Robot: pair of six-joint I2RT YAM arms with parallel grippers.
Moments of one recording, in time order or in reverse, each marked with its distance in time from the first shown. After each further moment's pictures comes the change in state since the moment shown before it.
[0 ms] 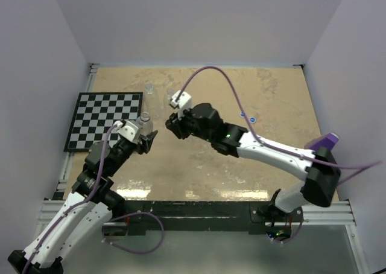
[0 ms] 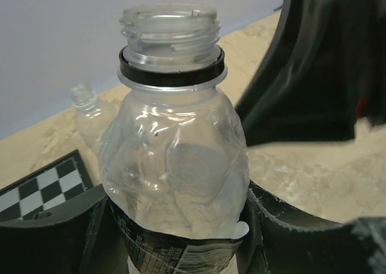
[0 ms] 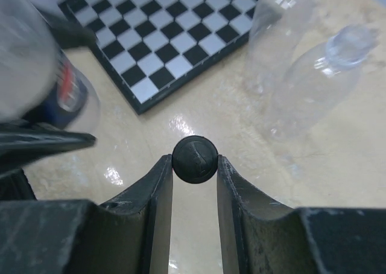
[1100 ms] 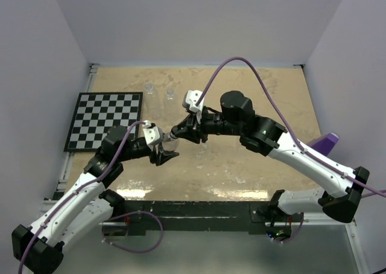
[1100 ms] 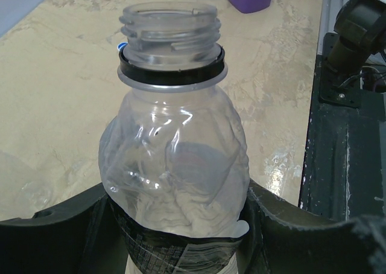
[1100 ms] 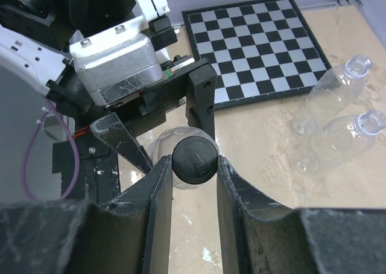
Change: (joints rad) left arm 0.000 0.283 0.062 -0.023 0.666 0.051; right arm -0.068 -0.307 0.150 -0.364 -0.452 -0.202
